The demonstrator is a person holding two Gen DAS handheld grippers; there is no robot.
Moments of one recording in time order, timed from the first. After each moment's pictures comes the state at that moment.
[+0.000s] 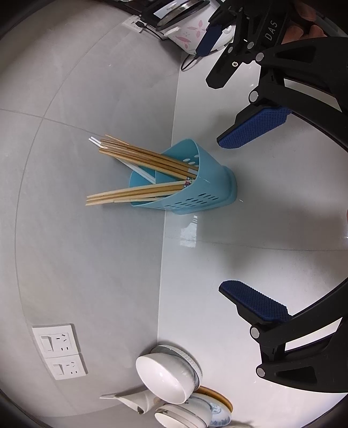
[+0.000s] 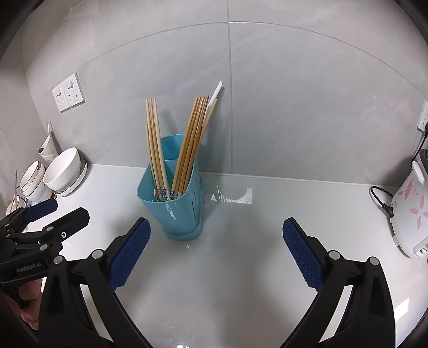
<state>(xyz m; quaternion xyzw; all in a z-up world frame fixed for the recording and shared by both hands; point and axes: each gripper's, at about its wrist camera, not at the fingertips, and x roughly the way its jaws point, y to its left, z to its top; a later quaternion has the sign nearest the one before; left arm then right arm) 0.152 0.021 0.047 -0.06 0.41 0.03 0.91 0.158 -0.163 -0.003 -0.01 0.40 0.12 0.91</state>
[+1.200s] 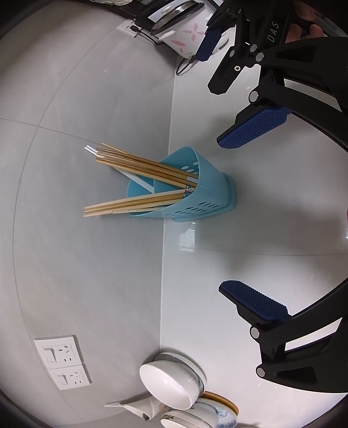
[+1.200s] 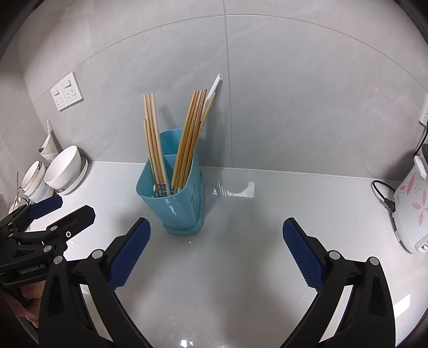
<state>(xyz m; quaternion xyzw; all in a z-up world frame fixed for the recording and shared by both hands) 0.157 0.013 0.046 -0.06 0.42 0.01 0.91 0.161 -0.168 -0.005 -0.01 0.41 0.12 0.90</state>
